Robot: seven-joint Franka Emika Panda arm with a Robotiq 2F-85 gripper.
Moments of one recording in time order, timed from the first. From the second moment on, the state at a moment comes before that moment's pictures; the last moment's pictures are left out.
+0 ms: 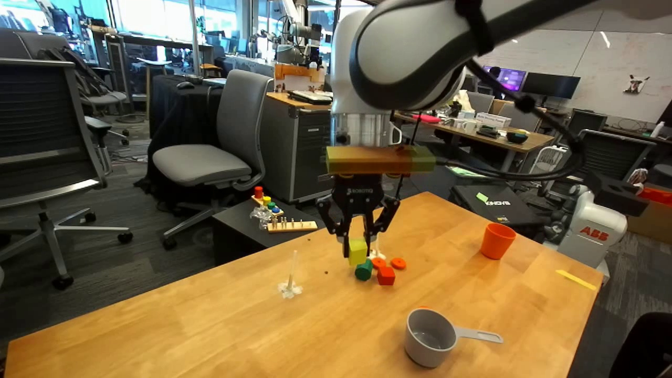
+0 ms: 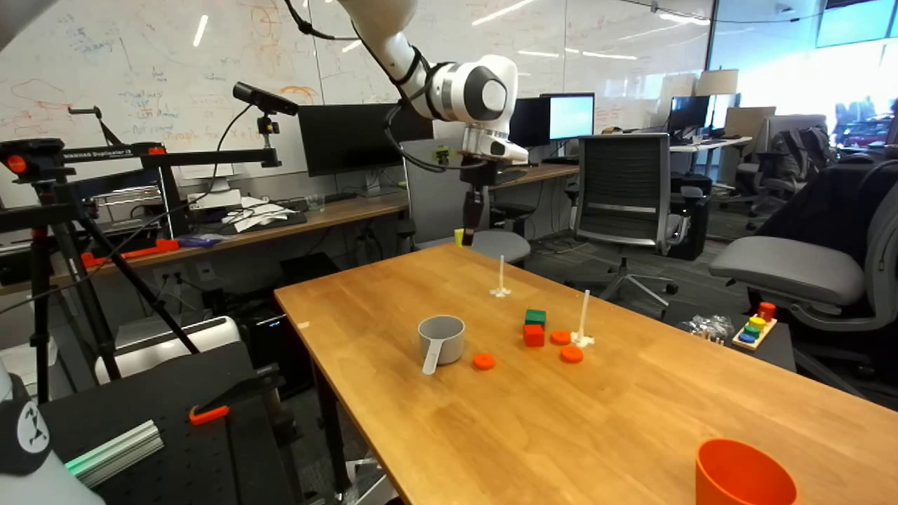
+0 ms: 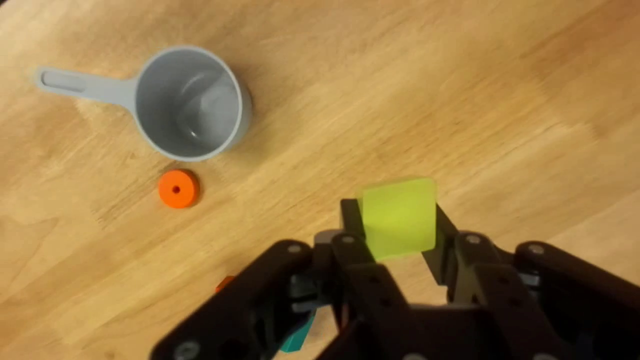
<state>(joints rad) 0.31 0.80 0.07 -1.35 0.05 1.95 0.88</state>
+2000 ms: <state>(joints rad) 0.24 0.60 0.01 -1.90 0.15 2.17 0.88</state>
